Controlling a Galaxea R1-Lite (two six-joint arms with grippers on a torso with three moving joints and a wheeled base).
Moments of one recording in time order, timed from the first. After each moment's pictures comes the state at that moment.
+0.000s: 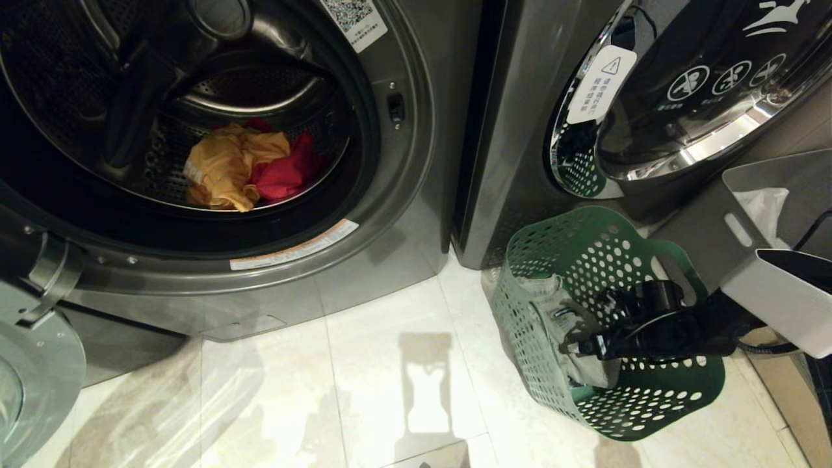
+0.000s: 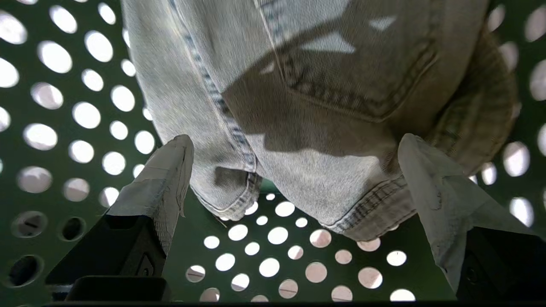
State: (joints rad) left arm 0.00 0.00 0.00 -0.11 0.01 -0.03; right arm -0.12 2.51 -1.28 -0.38 0.31 -0.20
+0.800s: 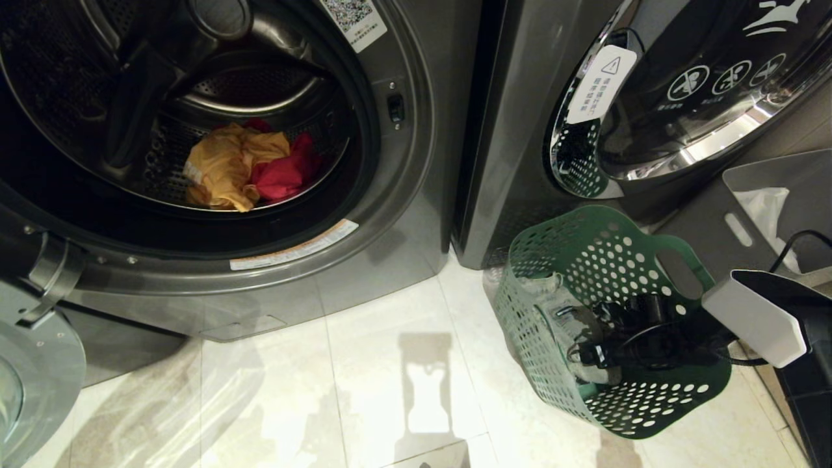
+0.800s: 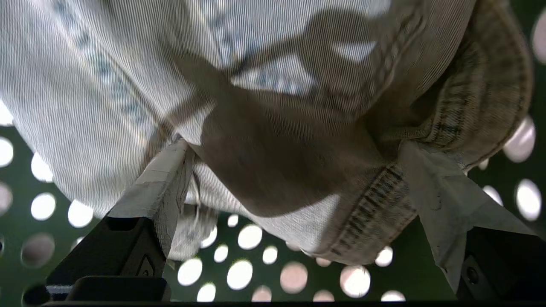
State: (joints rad) left arm 0.00 0.00 0.00 -0.11 0.01 -0.03; right arm -0.16 2.67 -1.44 -0.39 0.27 -0.27
